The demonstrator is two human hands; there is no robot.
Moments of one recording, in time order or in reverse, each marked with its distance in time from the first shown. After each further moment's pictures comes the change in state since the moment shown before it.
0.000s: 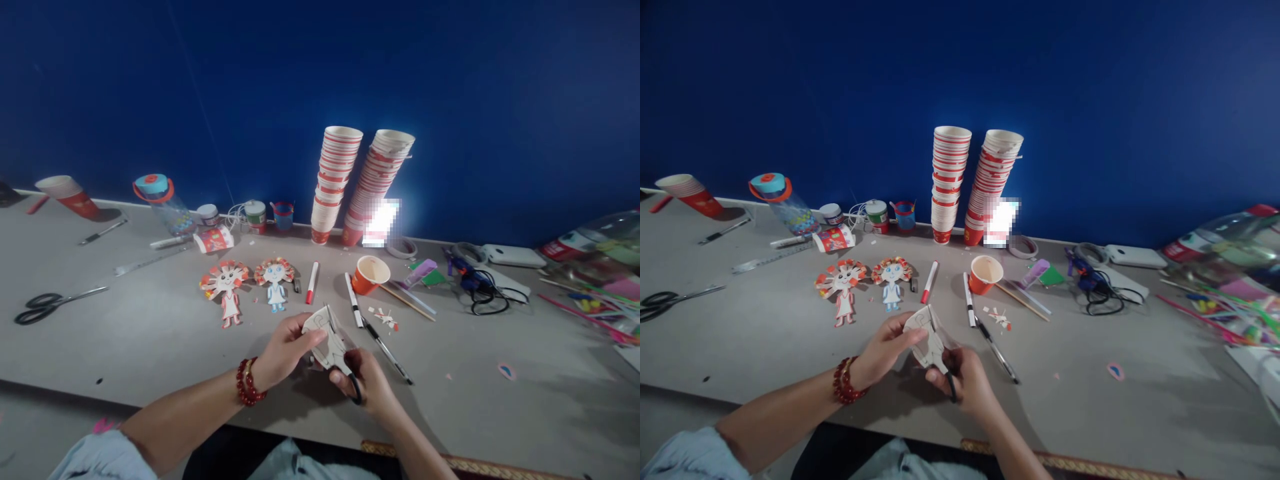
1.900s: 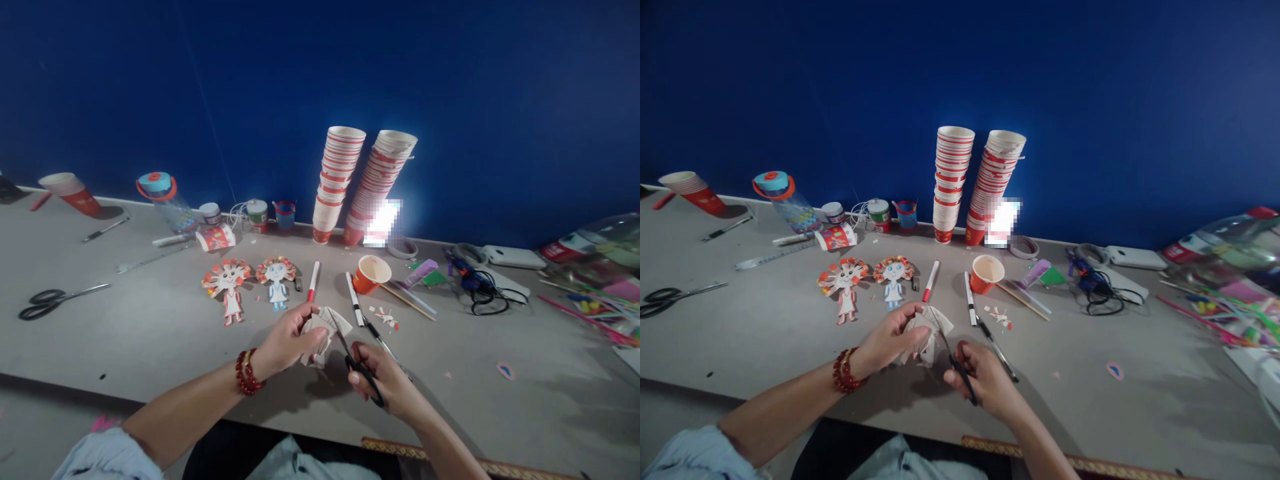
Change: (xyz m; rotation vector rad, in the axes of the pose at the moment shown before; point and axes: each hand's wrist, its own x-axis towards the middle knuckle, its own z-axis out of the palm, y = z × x) left_hand 0.007 0.004 -0.004 -0.006 -0.022 -0.049; right_hand -0.011 -0.010 -0.032 -0.036 -0.185 0.122
